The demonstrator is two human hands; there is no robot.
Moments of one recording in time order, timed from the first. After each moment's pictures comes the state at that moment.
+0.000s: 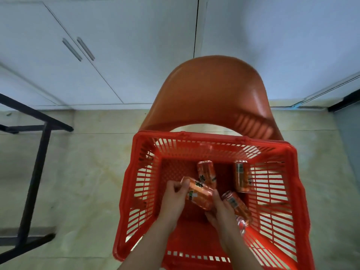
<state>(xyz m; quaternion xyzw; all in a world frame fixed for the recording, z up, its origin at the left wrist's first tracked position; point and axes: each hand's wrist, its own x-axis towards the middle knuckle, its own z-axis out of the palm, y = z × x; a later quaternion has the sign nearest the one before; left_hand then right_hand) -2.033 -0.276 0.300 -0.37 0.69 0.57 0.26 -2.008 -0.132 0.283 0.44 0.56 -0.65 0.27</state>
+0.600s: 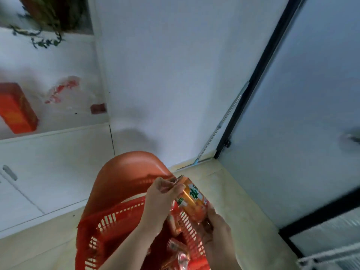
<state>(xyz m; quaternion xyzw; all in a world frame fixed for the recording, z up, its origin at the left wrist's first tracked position) -2.055 -0.201 0.580 0.02 0.68 0.71 0.19 -1.952 -0.087 0.570 0.41 0.38 -0.82 -0.10</state>
